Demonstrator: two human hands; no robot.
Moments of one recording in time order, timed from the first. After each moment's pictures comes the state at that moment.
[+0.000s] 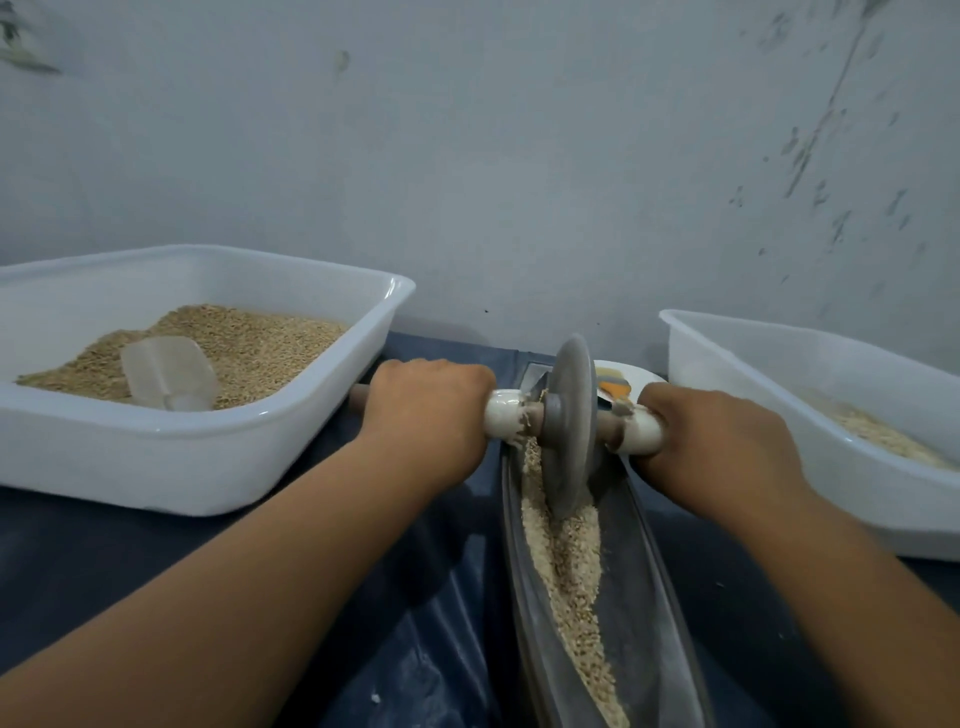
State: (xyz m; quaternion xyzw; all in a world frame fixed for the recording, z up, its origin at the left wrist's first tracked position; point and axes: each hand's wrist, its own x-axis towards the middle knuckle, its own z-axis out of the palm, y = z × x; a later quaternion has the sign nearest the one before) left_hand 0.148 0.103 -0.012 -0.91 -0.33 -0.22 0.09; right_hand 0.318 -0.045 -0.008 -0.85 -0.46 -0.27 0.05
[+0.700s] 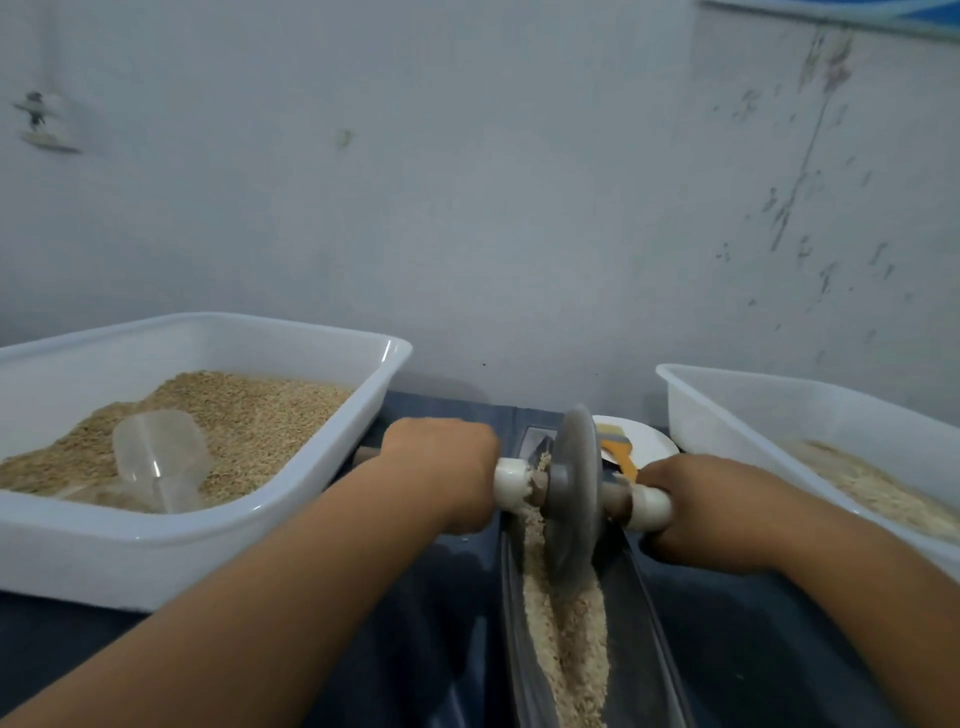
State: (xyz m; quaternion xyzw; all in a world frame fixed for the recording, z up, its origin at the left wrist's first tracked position) left_hand 0.169 0.119 0.015 -0.95 -0.30 -0.06 0.04; right_hand 0.345 -0.039 0.015 -0.86 -0.50 -0.04 0.00
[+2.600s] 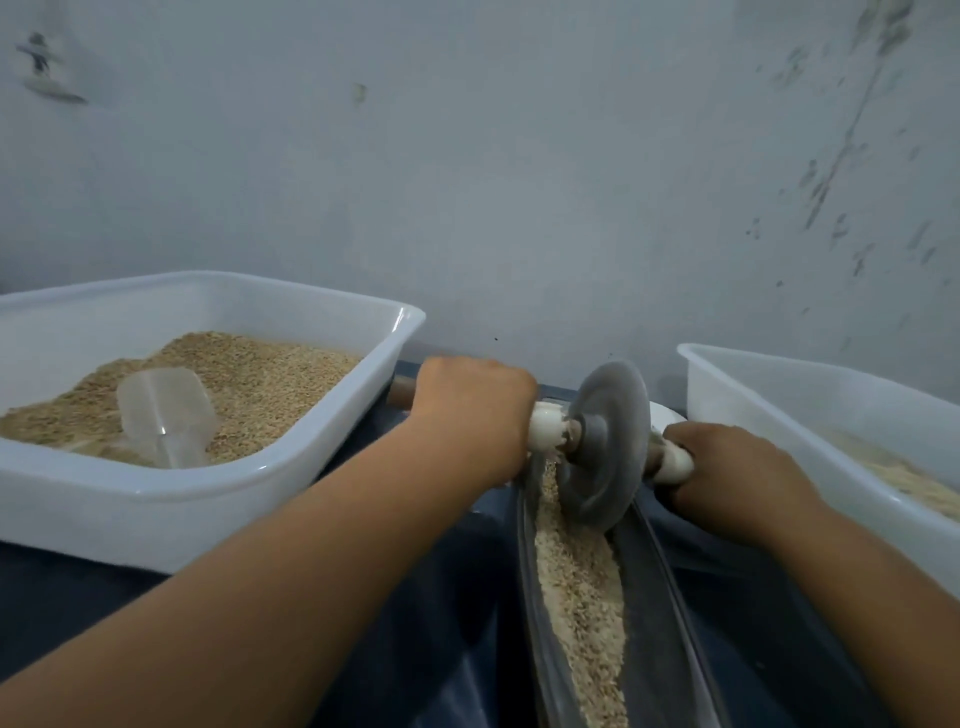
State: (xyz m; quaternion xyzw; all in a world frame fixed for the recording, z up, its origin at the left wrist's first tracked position) left_hand 0.180 0.117 0.017 -0.93 -0.29 -0.19 0.12; right_hand 0.365 -0.025 -0.007 -0.88 -0.46 -0.11 0.08
